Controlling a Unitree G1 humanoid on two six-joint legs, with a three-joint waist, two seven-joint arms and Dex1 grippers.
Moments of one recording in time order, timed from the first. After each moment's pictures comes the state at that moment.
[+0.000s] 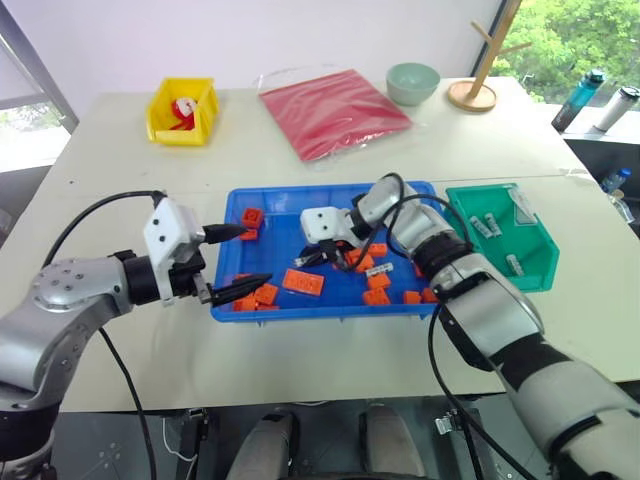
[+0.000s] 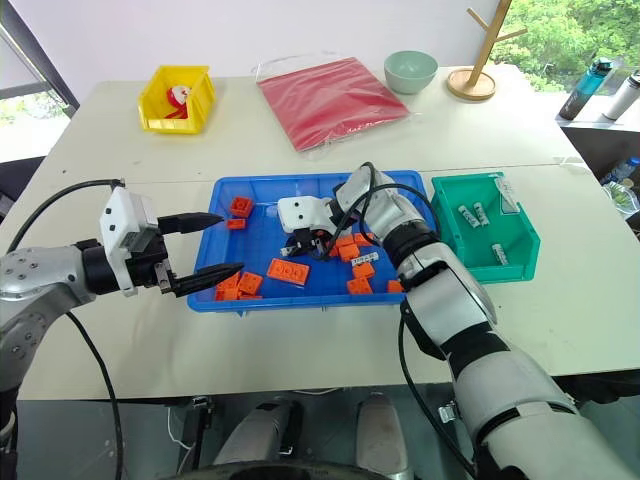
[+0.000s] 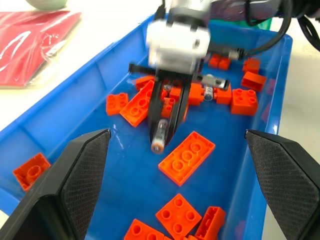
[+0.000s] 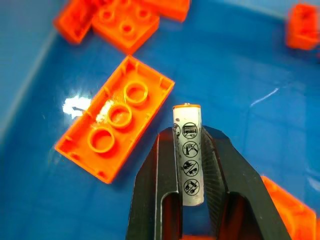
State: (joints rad) left arm -0.19 0.84 0.18 -0.52 -0.66 0.65 -0.86; right arm -1.01 -0.30 0.37 0.68 -0.16 0.00 1.36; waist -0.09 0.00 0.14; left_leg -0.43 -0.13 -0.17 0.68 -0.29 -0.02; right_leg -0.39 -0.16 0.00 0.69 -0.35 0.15
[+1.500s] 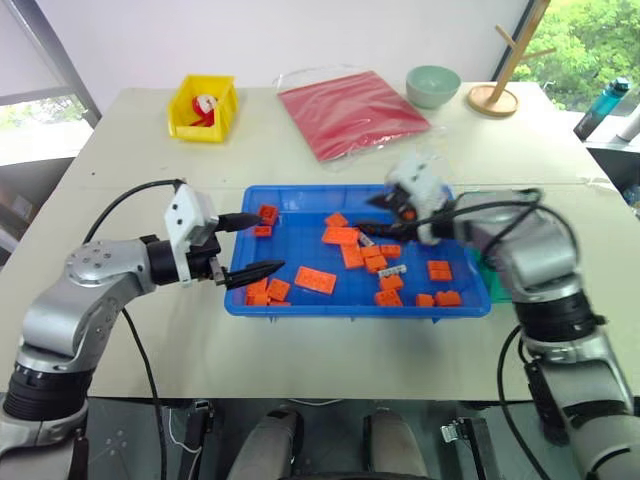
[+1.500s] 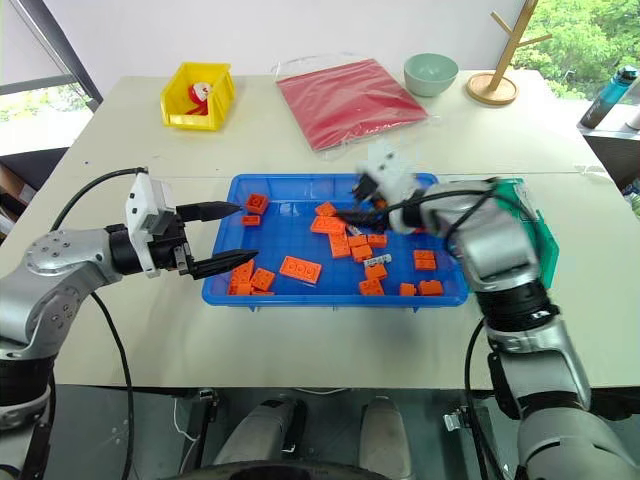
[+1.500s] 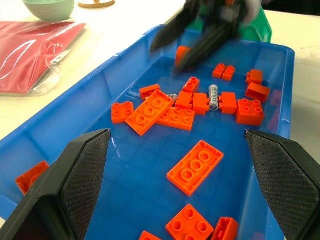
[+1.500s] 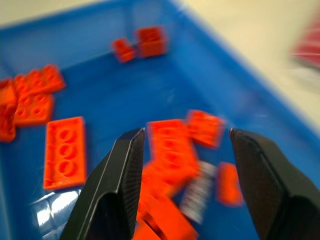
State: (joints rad) left arm -0.32 0.76 0.10 -0.38 -0.60 0.58 -0.92; right arm -0.74 -0.56 0.27 -0.09 0.19 0.80 0.85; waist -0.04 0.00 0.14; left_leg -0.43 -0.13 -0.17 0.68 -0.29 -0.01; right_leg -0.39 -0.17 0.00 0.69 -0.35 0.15
